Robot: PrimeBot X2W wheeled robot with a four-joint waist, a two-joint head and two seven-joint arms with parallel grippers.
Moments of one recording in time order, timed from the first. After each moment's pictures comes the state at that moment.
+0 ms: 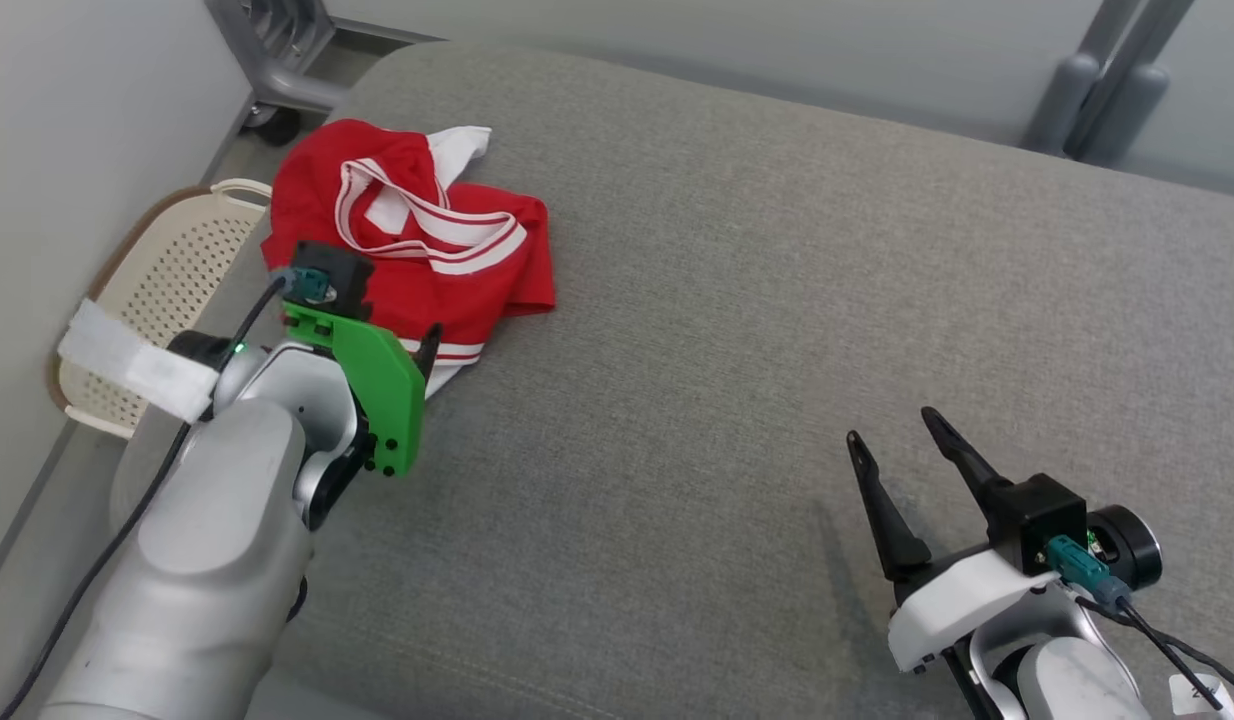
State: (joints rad) left arm -0.69 0.23 -0.49 0.68 -0.44 -0.13 0.28; right arm -0.06 -0.07 0.14 0.08 0.04 0.13 -0.10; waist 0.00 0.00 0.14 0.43
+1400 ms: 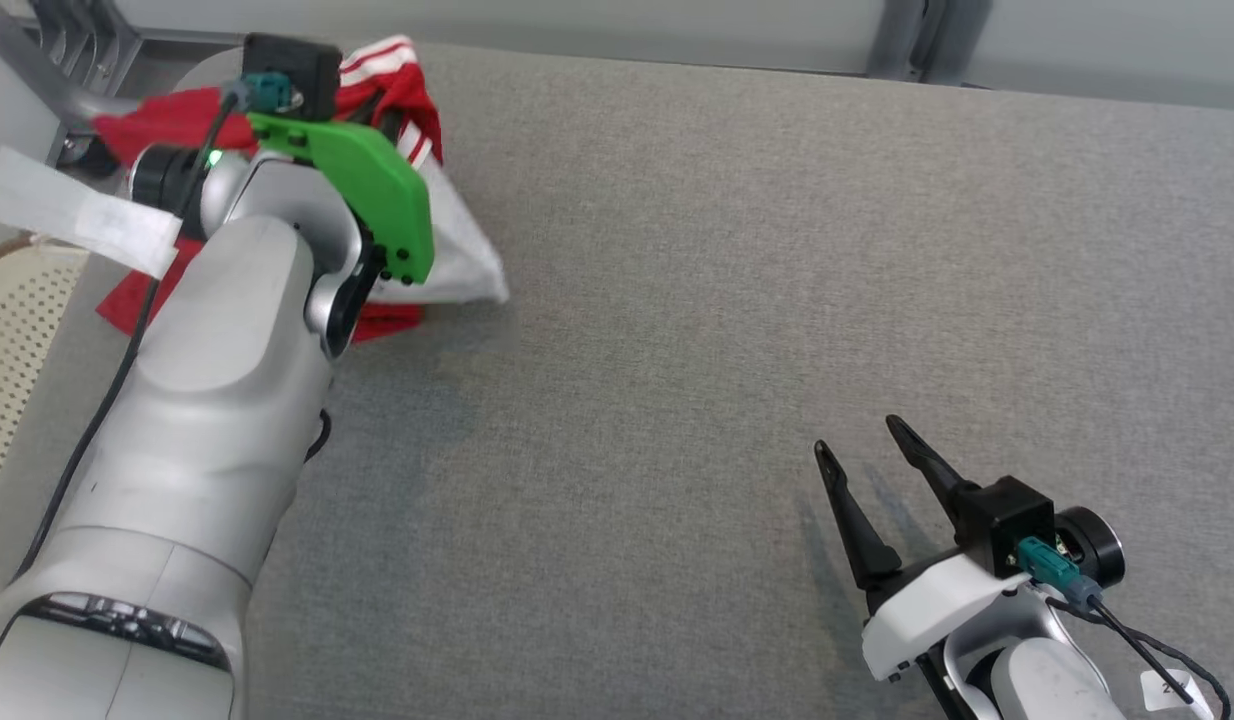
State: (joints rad) left arm -1.06 0.14 -0.56 0.97 -0.53 -0.08 0.05; right arm -0.08 -0.08 0.19 0.10 0.08 0.13 -0.10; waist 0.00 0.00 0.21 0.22
